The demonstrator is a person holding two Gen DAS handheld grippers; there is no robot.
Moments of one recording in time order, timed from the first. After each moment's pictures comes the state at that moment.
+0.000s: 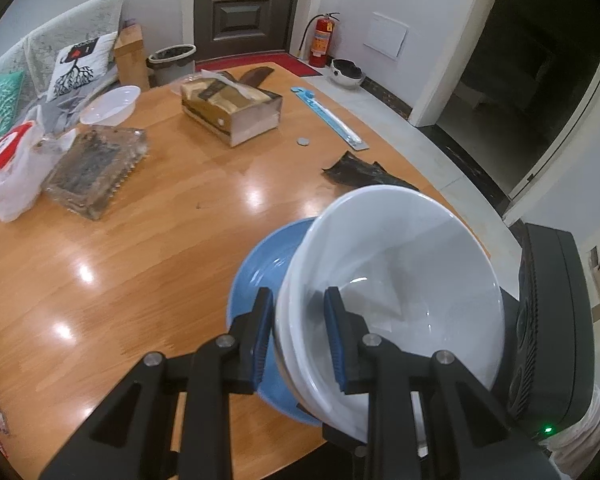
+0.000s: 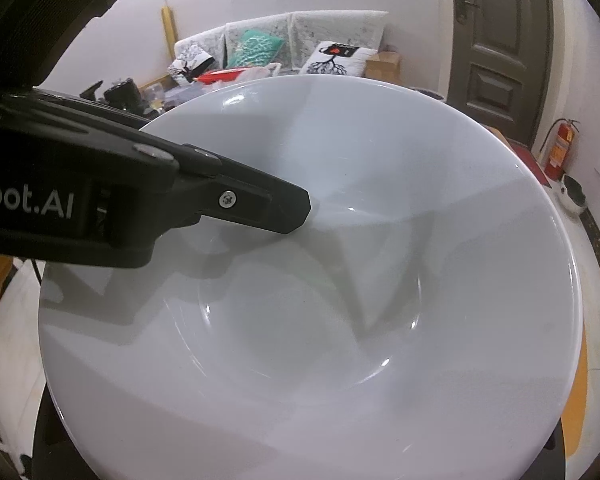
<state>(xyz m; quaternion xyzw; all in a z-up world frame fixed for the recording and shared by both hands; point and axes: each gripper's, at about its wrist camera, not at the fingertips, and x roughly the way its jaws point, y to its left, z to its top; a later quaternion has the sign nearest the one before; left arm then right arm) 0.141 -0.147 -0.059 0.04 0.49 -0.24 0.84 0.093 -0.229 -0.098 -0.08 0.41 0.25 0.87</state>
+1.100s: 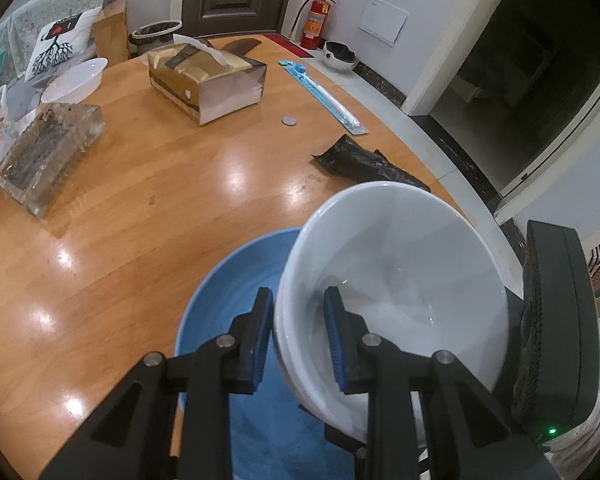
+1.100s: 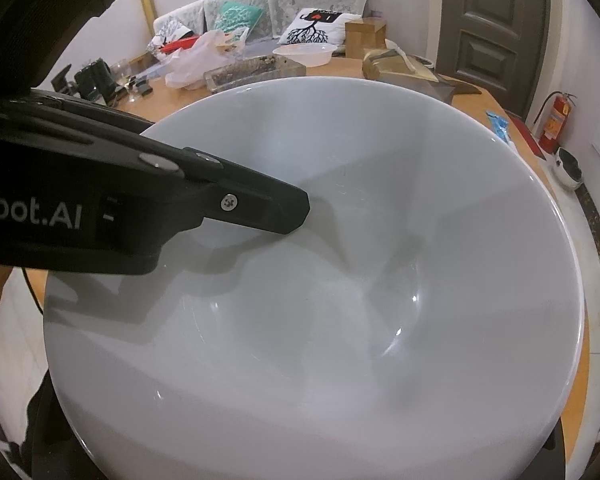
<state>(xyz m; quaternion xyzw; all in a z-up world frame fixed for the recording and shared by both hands) 0.184 -0.174 -0.107 0.01 0.52 -0.25 0.82 0.146 -0.250 -0.130 -0.09 0.46 0.23 0.85</state>
